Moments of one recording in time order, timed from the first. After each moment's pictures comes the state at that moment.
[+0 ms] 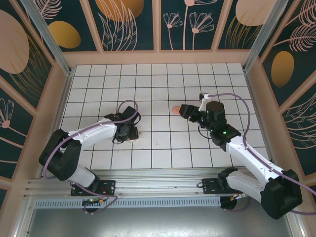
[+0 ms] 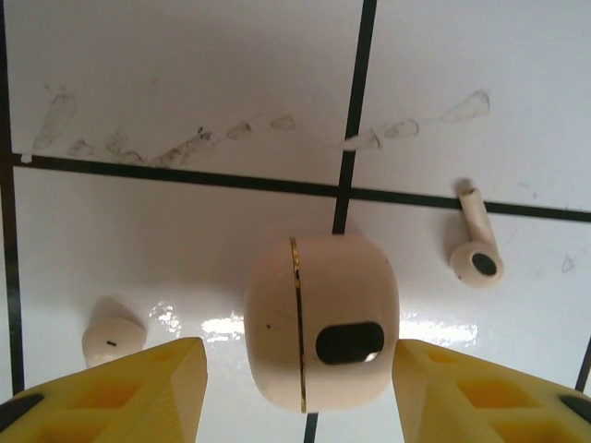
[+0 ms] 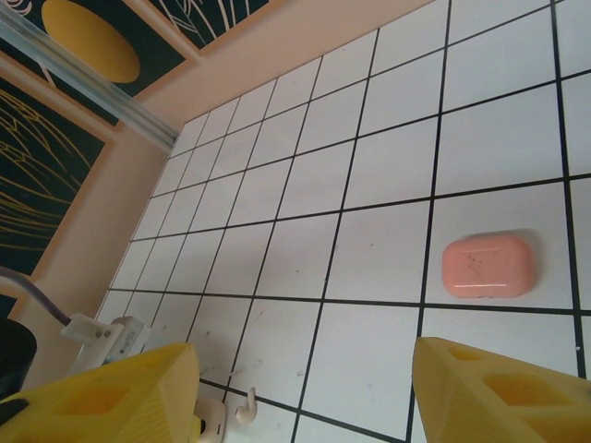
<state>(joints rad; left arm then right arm) -0.61 1.52 0.87 -0.66 -0.08 -0.76 0.49 1.00 0.64 0.01 -0.16 0.63</state>
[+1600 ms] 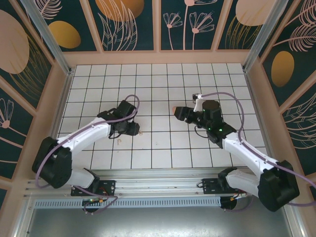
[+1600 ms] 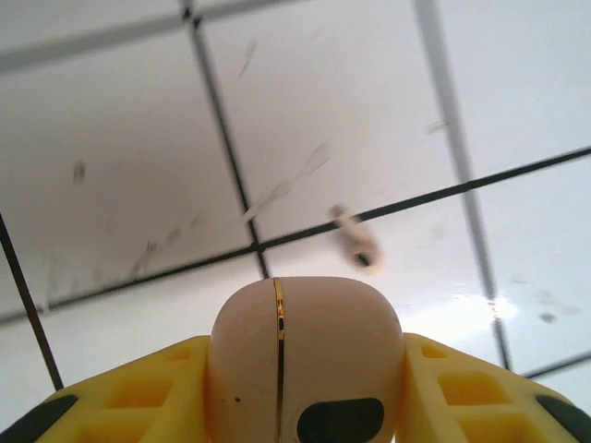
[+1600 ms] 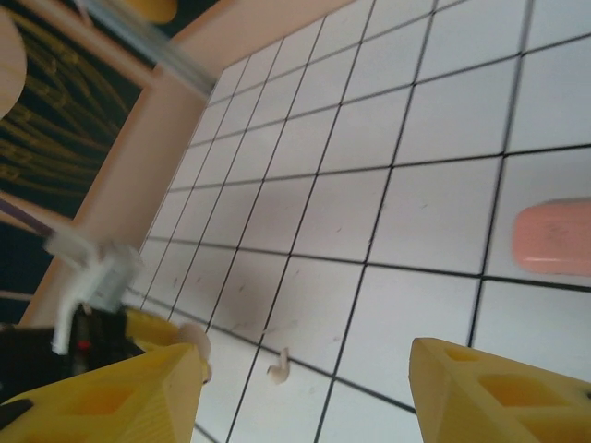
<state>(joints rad) -0.58 1.40 0.93 -0.65 0.01 -0.31 0.50 1.11 0.64 0.09 -0.34 0.63</state>
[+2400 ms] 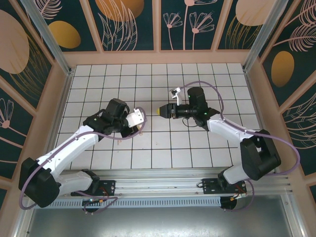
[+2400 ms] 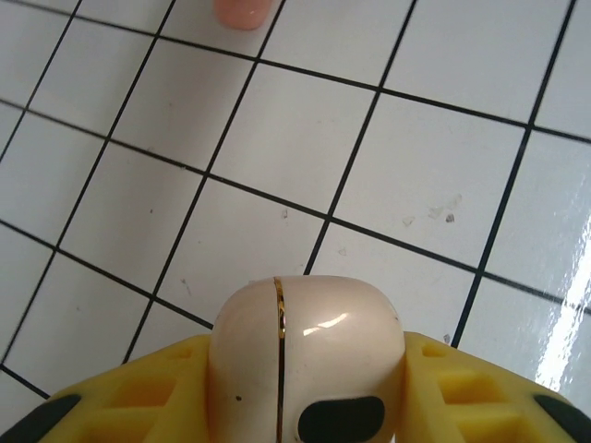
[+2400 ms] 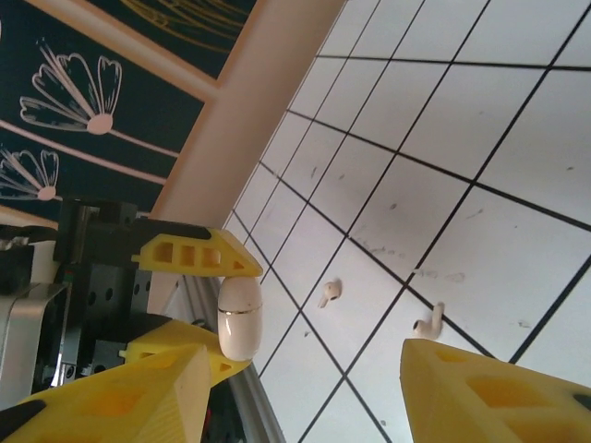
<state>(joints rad) -0.58 1.19 0.91 -0.60 0.22 0.59 0.53 1.47 0.89 0.12 -0.81 0.57</state>
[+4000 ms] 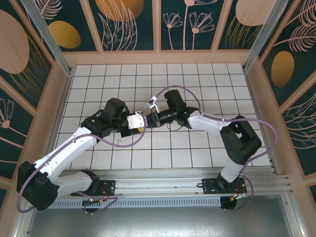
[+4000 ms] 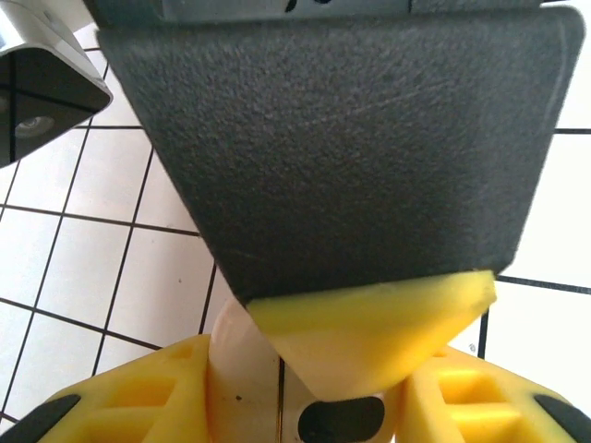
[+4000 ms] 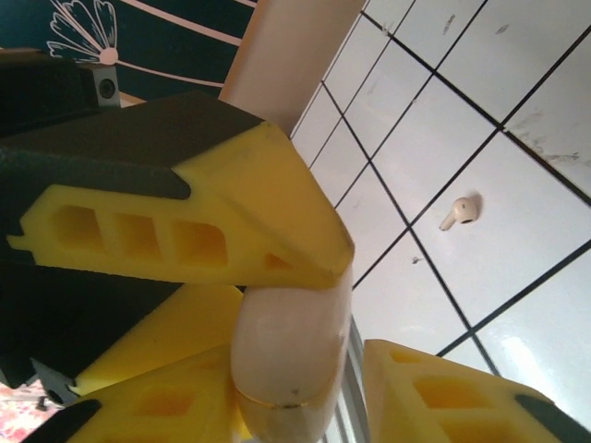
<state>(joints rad) -0.59 1.16 0.91 -0.57 0.28 0.78 0.72 1.70 1.04 0.10 -1.01 0.58</state>
